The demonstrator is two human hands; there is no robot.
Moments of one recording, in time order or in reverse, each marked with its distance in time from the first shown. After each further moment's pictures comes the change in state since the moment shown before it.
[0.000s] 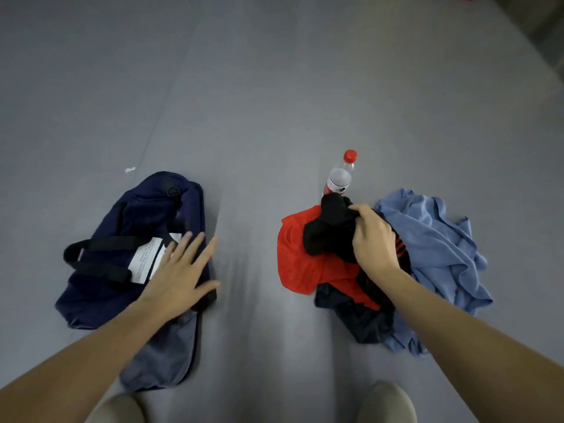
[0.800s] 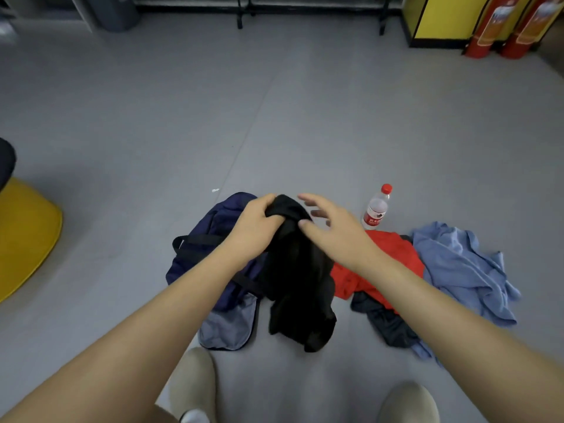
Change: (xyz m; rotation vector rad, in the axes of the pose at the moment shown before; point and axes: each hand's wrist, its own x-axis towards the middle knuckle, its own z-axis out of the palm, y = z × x) left_hand -0.078 0.091 -0.263 -1.213 0.280 -0.299; right_hand -0.085 -0.226 -0.068 0.290 -0.438 -0.323
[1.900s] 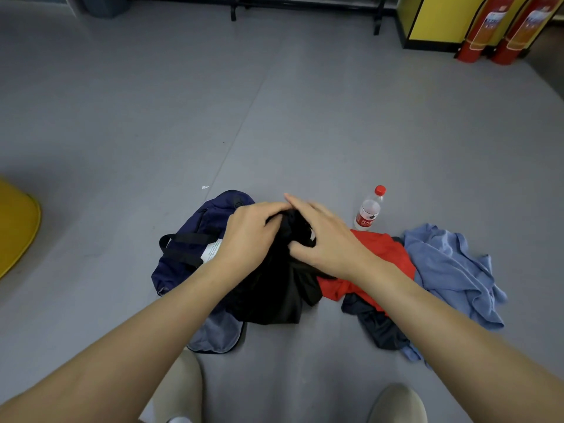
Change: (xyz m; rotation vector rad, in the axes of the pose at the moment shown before) left_hand 0.002 -0.011 0.007 0.392 0.123 0.284; right_hand 0.007 0.006 -0.002 -0.294 -0.181 -0.080
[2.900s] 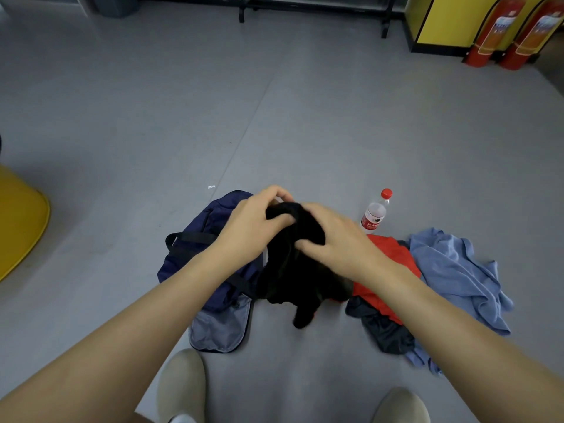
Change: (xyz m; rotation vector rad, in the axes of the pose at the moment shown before) left_hand 0.008 0.001 -0.024 -0.133 -0.141 -0.094; right_hand -0.002 -0.007 -0.004 -0.059 0.059 -0.010
